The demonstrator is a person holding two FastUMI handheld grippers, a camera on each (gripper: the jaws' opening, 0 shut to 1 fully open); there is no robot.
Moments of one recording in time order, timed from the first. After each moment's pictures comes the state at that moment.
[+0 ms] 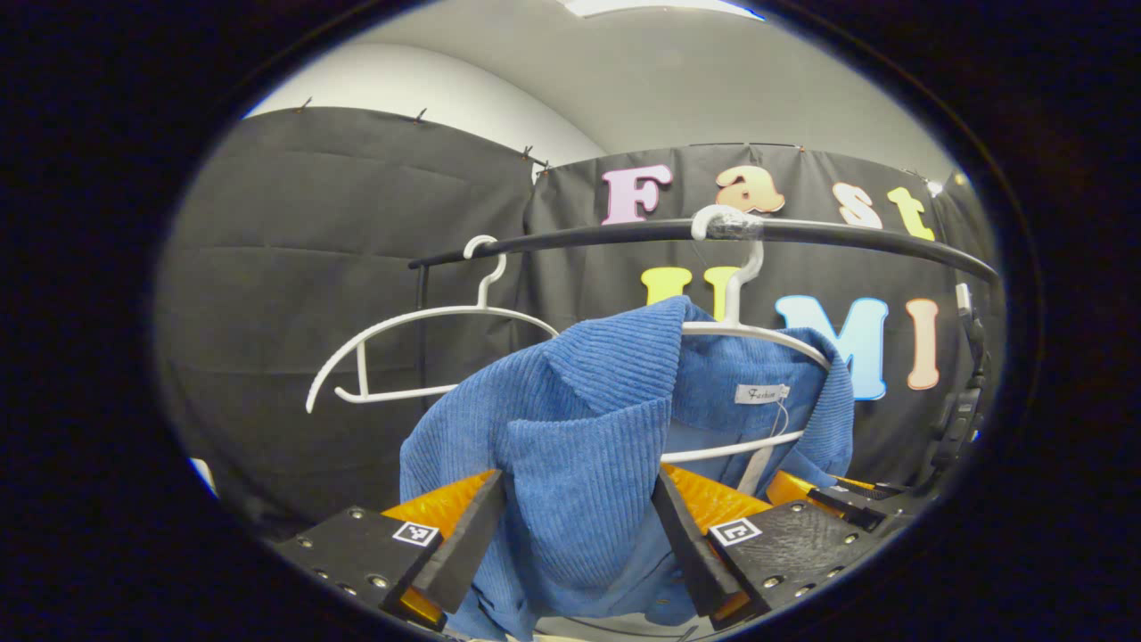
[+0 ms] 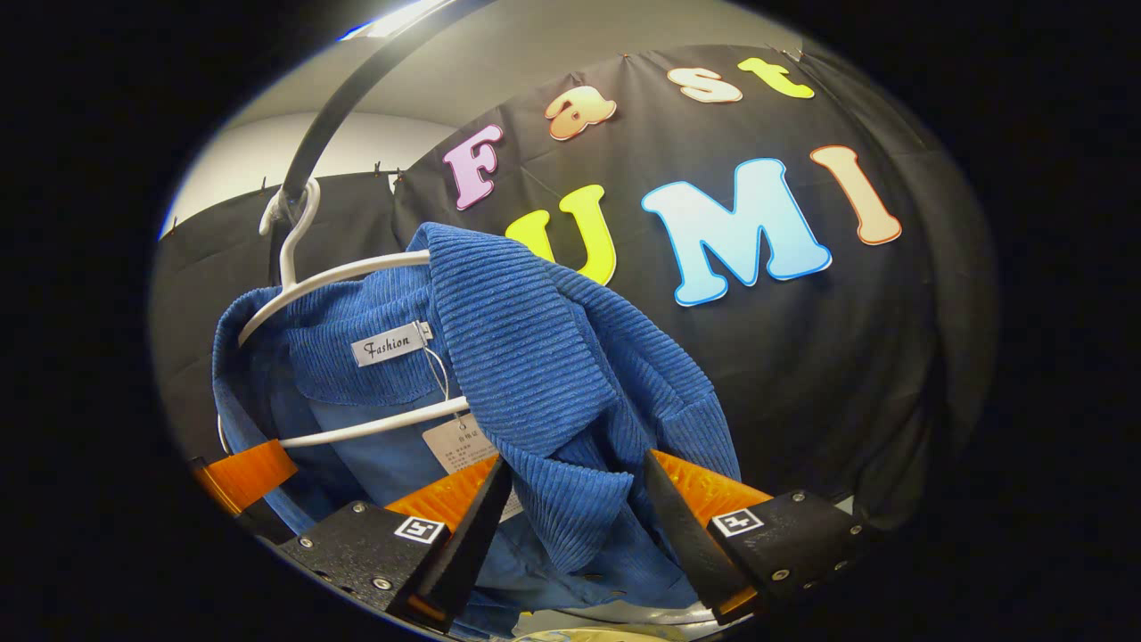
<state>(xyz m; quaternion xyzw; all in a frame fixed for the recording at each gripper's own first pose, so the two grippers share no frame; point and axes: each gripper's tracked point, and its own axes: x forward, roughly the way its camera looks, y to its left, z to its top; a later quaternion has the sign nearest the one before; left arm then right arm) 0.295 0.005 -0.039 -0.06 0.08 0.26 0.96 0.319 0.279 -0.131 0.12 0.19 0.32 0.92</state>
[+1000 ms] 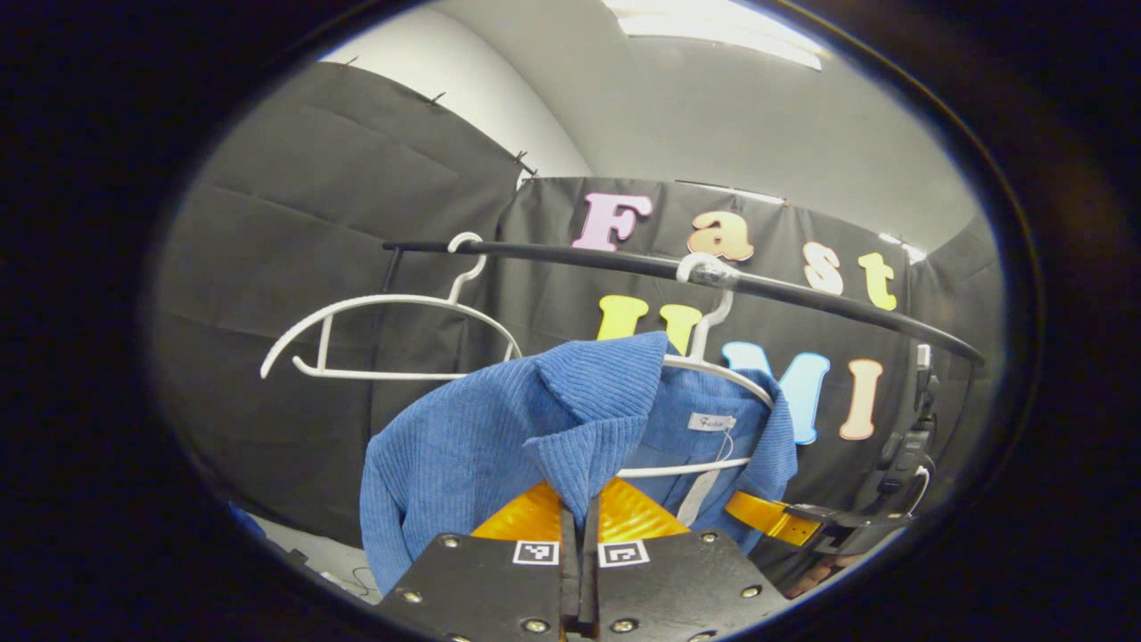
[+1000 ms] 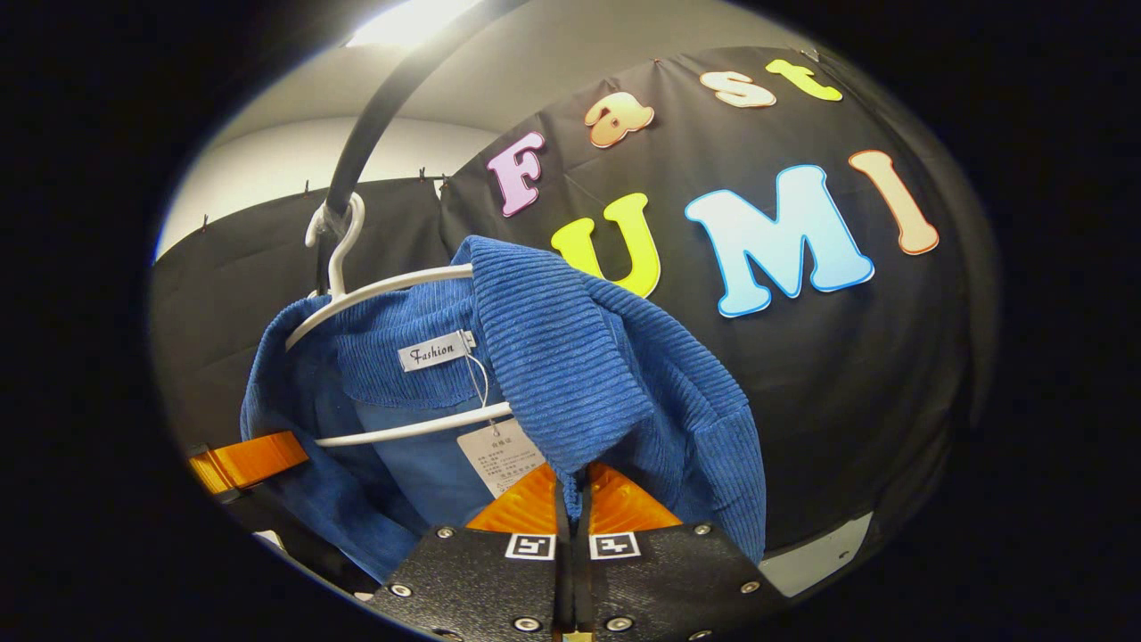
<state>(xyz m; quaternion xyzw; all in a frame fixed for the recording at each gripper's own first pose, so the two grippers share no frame) 0.290 -0.014 -0.023 -0.15 0.02 0.16 0.98 0.309 0.275 -0.118 0.13 0.17 0.39 0.90</state>
